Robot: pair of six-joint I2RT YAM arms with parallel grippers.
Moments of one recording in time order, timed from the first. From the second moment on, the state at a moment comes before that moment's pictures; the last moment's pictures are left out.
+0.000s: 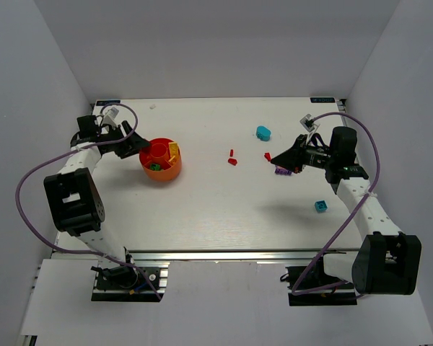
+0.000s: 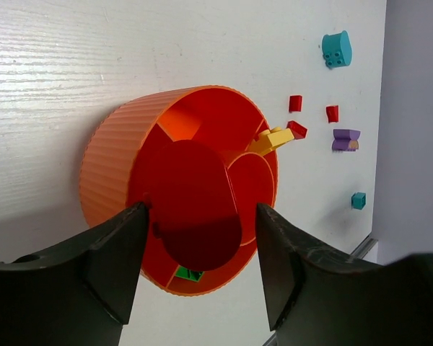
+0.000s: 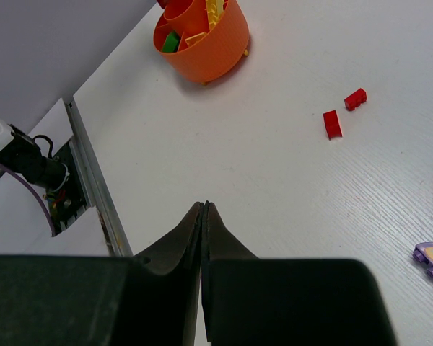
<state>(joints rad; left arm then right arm) 0.25 1.75 1.24 -0.32 0.82 -0.28 0.03 1.21 0.85 -0.06 -1.07 0.12</state>
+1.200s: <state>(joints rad) 0.27 1.60 1.25 -0.35 0.64 -0.26 0.03 1.22 0.85 -0.06 -1.08 0.12</state>
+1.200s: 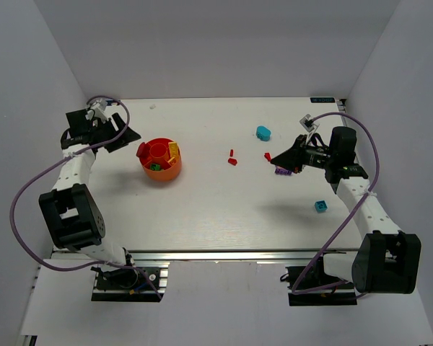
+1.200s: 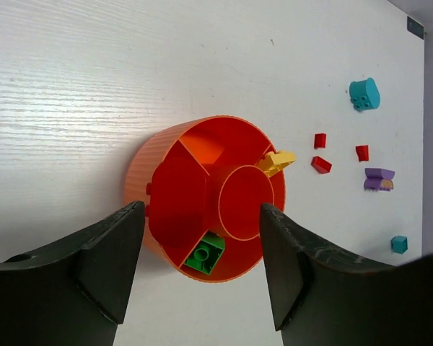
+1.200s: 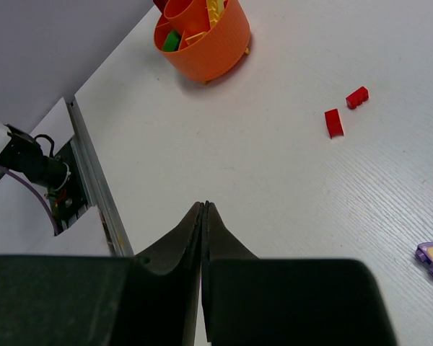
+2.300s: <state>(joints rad) 0.21 1.76 1.32 -0.47 0.61 -0.21 0.03 1.23 0.85 -0.06 -1.08 0.12</state>
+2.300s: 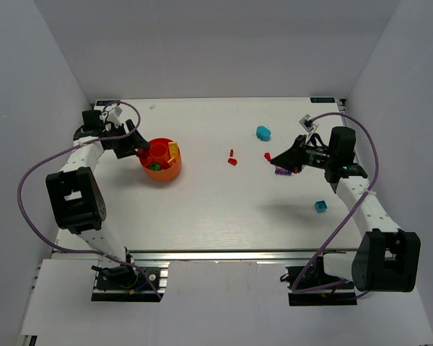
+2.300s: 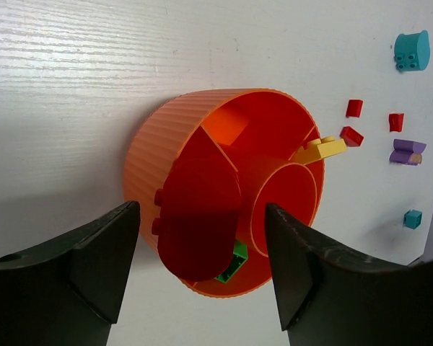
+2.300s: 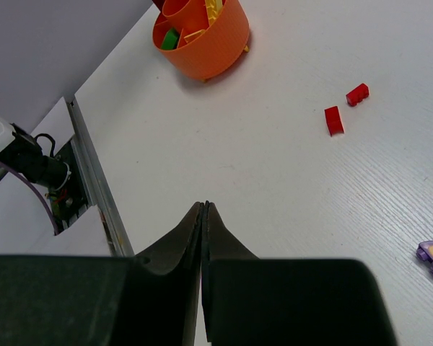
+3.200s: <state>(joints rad) 0.21 1.77 1.34 -0.44 0.61 -0.21 0.03 1.23 0.85 -0.06 -1.08 0.12</state>
